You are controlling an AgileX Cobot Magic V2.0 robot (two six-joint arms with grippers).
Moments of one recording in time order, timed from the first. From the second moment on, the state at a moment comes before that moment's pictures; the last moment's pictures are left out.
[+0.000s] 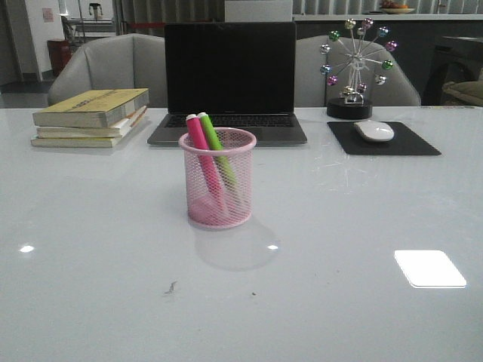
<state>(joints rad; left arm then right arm) -0.16 0.97 -0.97 -0.37 0.06 0.41 0.09 0.48 -0.47 -0.25 0.76 0.14</state>
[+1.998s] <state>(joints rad) -0.02 0.47 -0.51 -0.36 0.31 0.41 0.09 0.48 -0.47 -0.19 0.67 0.14</state>
